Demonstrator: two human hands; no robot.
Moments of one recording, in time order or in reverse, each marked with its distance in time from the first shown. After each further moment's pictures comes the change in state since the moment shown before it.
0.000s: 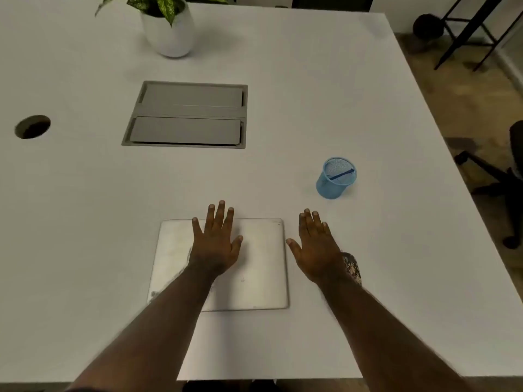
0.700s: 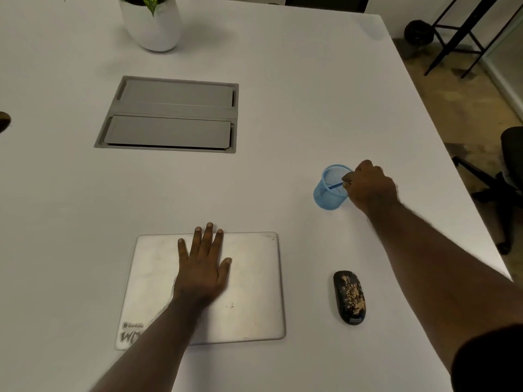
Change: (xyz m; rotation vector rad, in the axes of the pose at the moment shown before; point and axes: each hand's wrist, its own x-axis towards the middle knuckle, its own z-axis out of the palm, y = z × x) left_hand 0.012 -0.014 0.061 -0.101 0.076 -0.007; right_hand 0.124 0.115 -0.094 -0.227 0.184 0.220
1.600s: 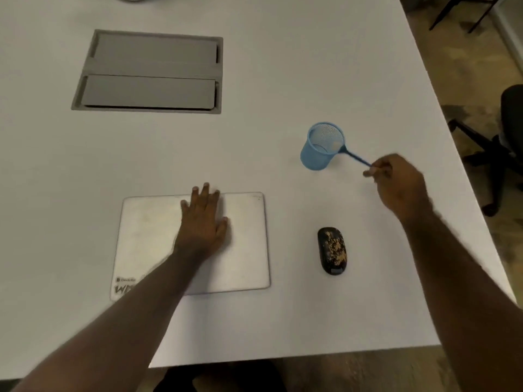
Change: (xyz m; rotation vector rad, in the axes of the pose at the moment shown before) left_hand 0.002 0.035 -0.022 -0.182 -0.015 0.020; right_hand -0.097 0.059 0.001 0.742 0.086 0.298
